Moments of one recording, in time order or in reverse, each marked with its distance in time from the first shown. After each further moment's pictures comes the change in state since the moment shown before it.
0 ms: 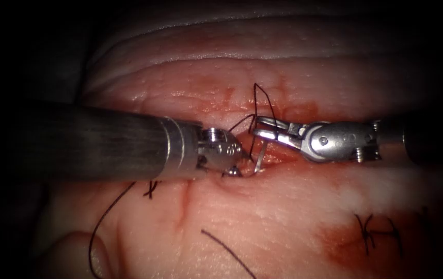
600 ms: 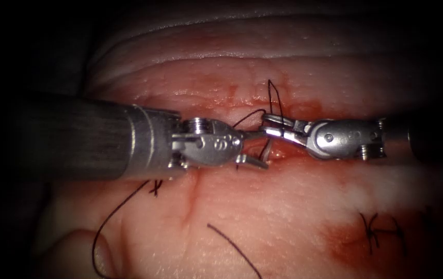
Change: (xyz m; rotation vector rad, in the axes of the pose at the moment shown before) right arm -0.001 0.001 -0.001 0.010 -0.034 0.004; left arm 0.005 0.004 -0.008 0.329 0.252 0.049
